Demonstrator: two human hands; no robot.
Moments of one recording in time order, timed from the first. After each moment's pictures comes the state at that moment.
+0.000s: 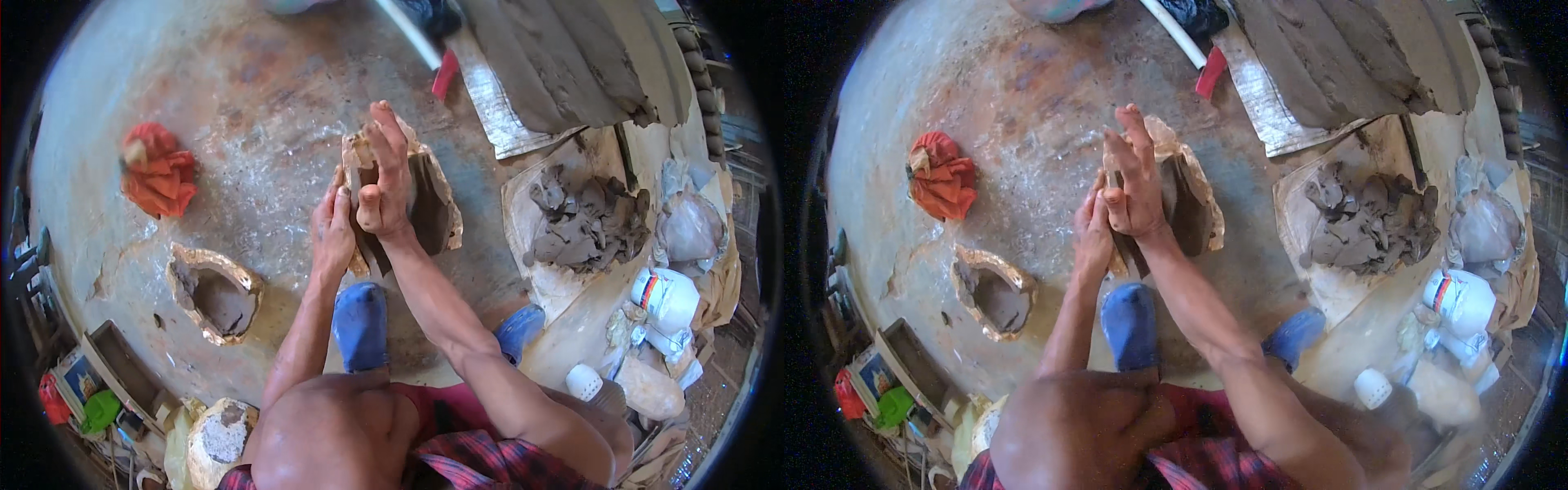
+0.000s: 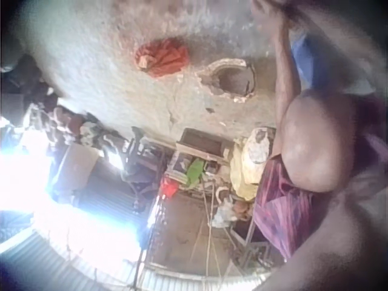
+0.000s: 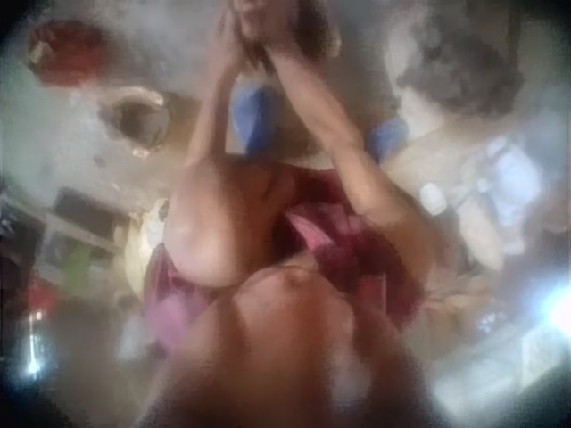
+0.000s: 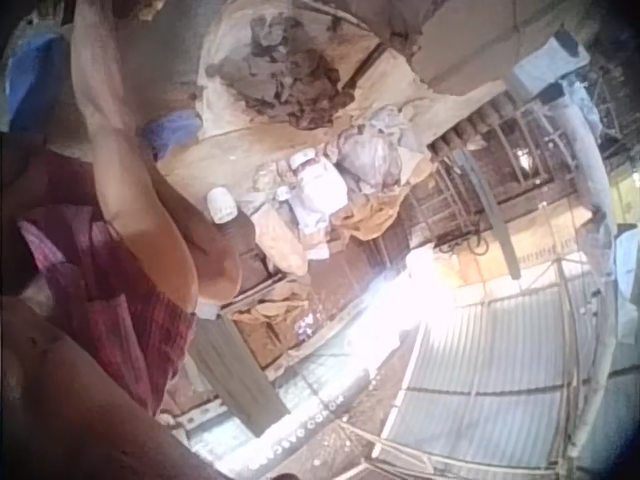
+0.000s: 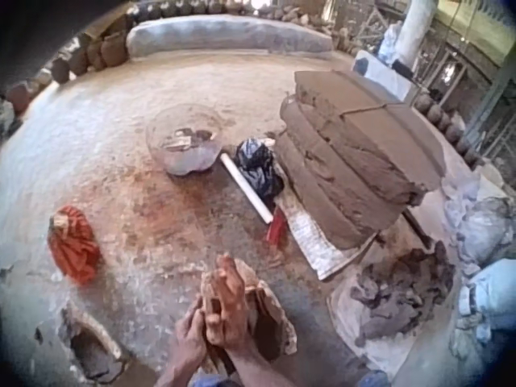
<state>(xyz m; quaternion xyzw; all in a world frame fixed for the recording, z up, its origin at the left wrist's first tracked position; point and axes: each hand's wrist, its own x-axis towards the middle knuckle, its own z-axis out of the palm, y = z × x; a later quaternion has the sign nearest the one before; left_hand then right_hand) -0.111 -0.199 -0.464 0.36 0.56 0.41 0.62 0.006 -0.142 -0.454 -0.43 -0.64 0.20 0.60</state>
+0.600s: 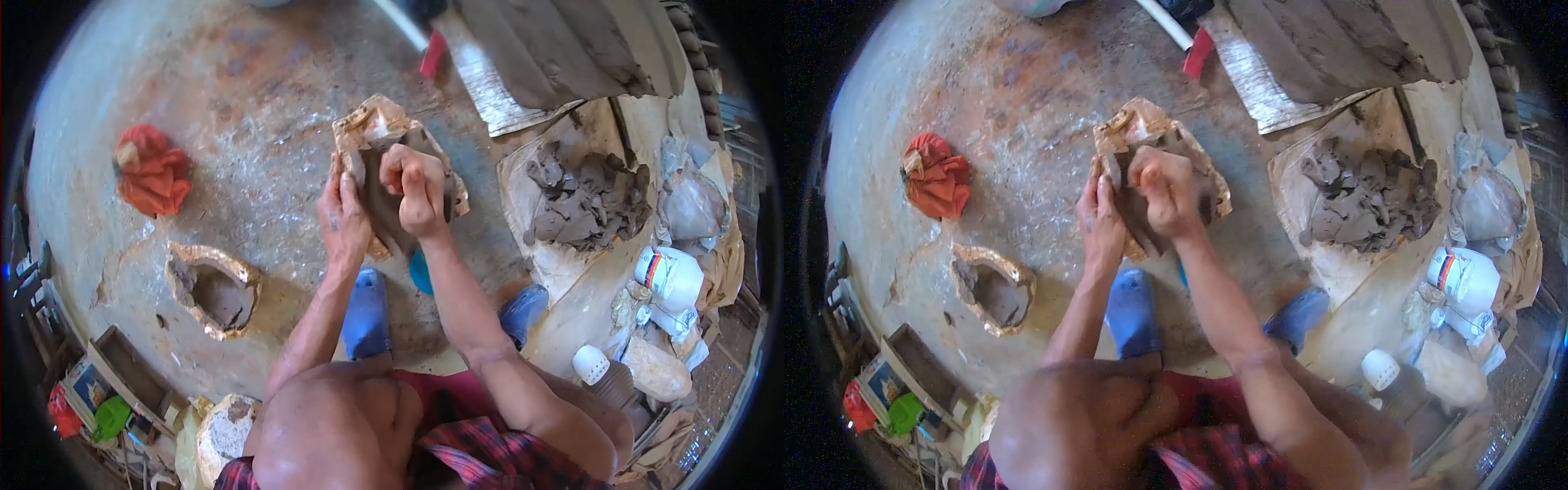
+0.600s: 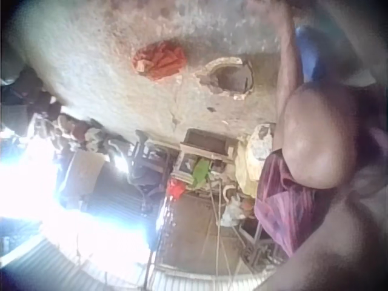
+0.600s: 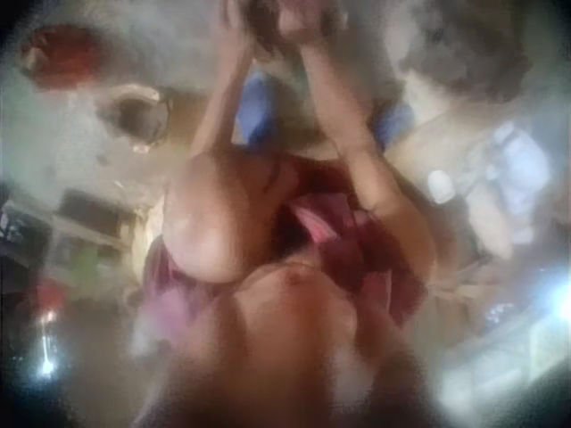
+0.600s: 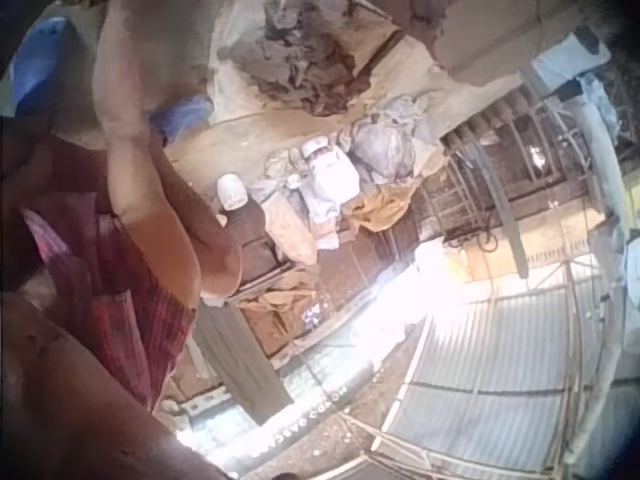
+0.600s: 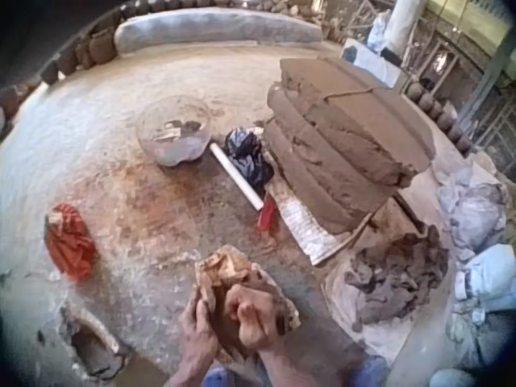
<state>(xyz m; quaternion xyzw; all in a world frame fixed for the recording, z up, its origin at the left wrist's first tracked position) -0.076 -0.204 -0.442 0.34 0.65 0.38 0.56 0.058 -0.179 -0.425 -0.44 -0.53 0.44 0.57</state>
